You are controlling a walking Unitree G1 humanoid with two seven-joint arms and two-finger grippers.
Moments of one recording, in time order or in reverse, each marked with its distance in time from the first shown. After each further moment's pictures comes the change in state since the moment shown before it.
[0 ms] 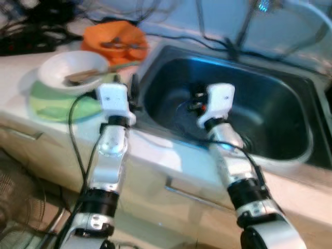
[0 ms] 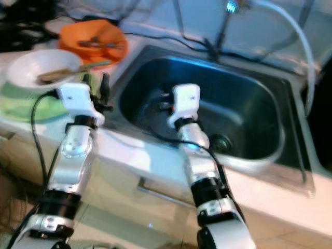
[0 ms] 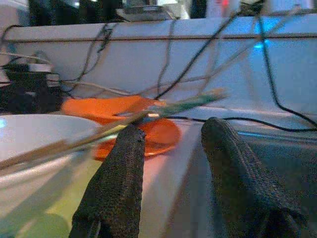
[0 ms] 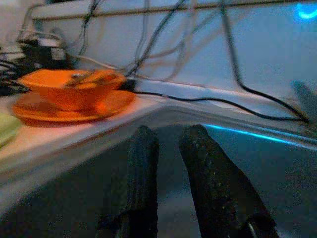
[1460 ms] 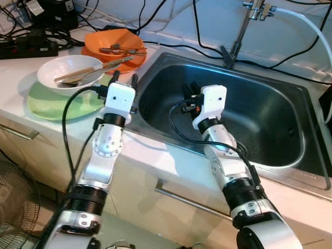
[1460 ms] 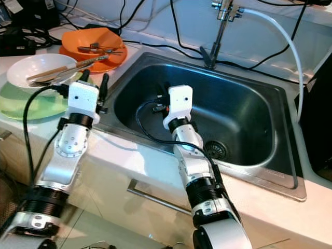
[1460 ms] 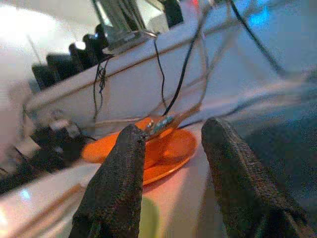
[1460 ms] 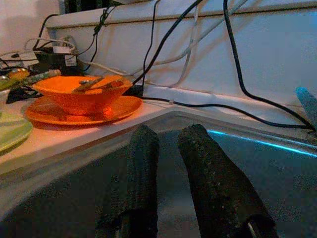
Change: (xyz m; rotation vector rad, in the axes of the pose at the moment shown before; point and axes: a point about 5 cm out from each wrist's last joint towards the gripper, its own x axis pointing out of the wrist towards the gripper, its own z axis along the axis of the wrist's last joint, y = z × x) left arm 0.003 0.010 0.002 0.433 -0.003 -0.099; right arm 0.000 0.006 -0.004 0.013 0.018 0.013
